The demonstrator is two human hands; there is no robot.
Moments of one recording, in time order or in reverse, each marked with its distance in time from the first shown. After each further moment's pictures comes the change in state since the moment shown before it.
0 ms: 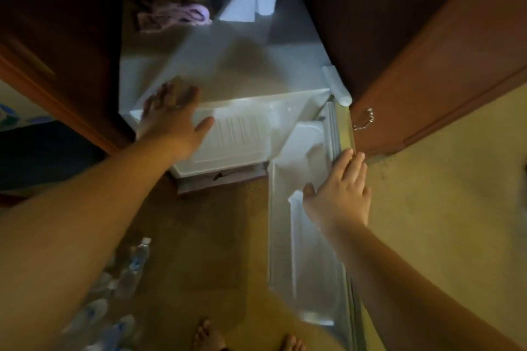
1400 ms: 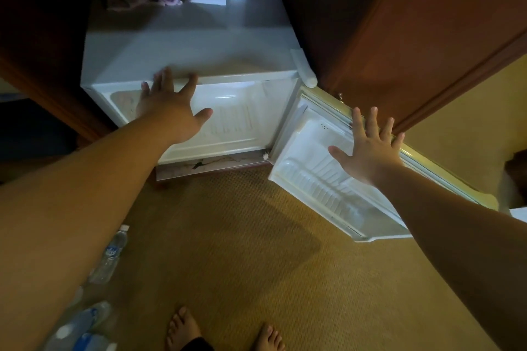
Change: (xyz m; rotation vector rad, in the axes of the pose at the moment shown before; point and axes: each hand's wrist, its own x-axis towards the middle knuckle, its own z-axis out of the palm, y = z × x) left_hand -0.029 0.065 0.000 0.074 0.000 0.052; right_hand 0.107 0.133 -0.053 -0.327 -0.049 -0.235
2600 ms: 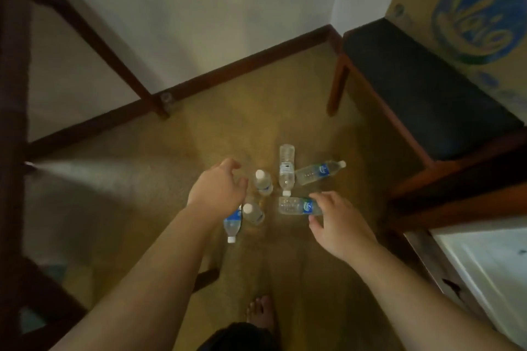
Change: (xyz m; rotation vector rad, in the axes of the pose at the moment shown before) left_hand -0.381 -0.242 0.239 -0.782 0.077 -1.496; right_hand -0.125 -0.555 0.215 -0.197 -0.337 -1.509
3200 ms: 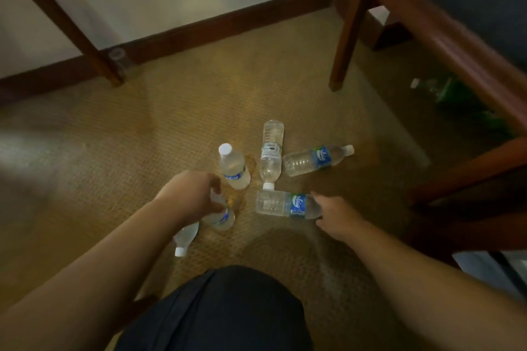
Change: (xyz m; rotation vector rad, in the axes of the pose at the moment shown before) left_hand 0.131 -0.082 0.209 0.377 -0.140 0.096; right_hand 0.195 0.164 0.202 0.014 -0.252 0.105
